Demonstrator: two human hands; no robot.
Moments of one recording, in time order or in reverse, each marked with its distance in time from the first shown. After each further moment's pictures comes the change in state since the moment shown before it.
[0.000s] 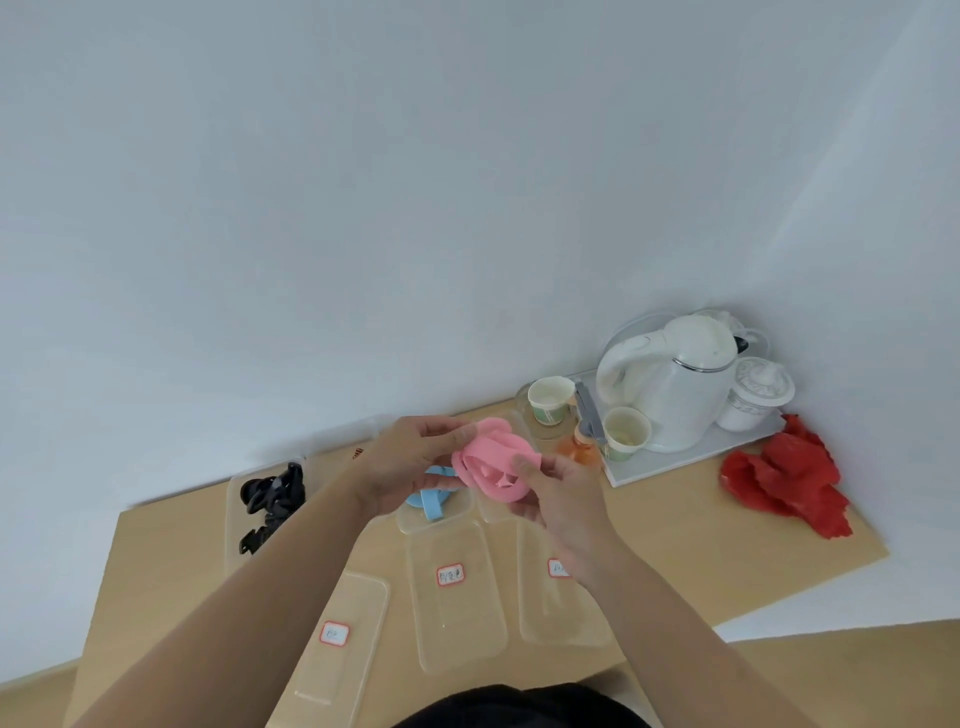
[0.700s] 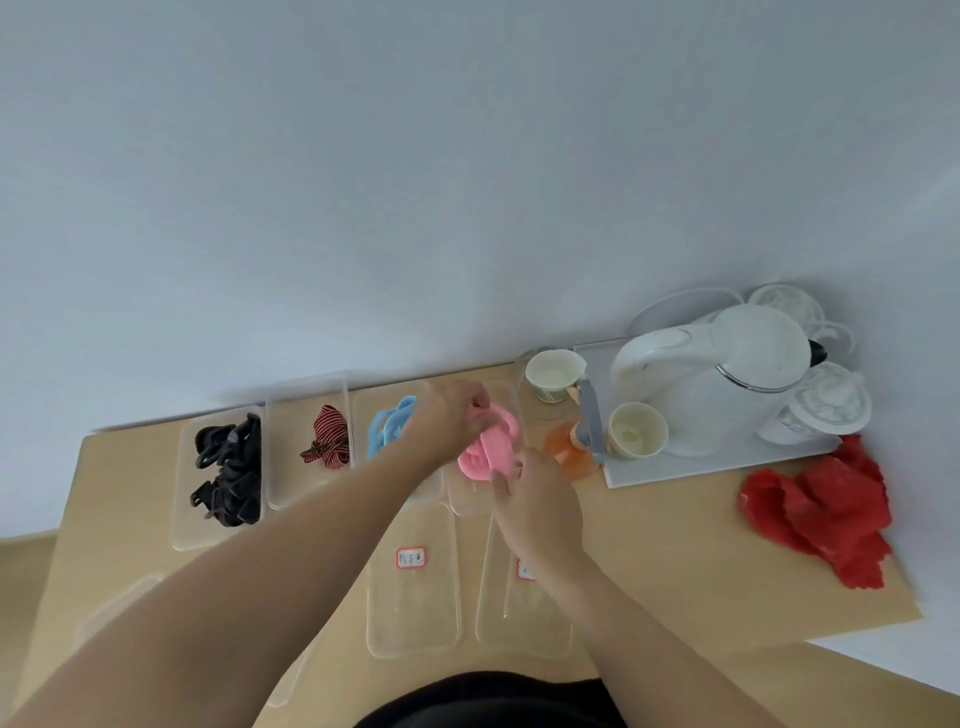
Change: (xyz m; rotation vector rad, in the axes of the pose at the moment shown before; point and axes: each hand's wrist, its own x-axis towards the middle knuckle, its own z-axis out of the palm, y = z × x) left_hand 0.145 -0.061 0.030 0.883 0.340 0.110; right_hand 0.092 0.052 -0.027 -1.179 0.018 -0.315
